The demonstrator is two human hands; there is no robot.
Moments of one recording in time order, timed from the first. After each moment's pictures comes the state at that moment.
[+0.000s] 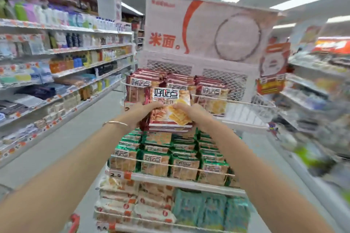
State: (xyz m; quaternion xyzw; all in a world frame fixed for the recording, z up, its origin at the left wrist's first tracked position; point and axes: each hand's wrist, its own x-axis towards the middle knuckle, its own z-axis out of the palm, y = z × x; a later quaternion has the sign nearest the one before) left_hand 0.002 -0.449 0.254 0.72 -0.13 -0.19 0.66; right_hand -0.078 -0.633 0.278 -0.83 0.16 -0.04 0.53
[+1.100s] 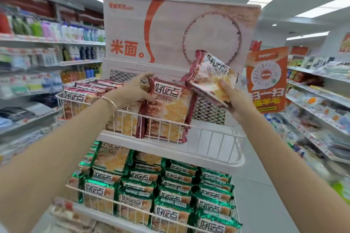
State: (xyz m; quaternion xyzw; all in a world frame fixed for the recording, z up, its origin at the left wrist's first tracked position) left_hand 0.068 -0.670 0.341 0.79 -0.23 -0.06 0.57; right_hand -0.031 -0.962 0.345 -0.67 0.09 -0.23 0.70
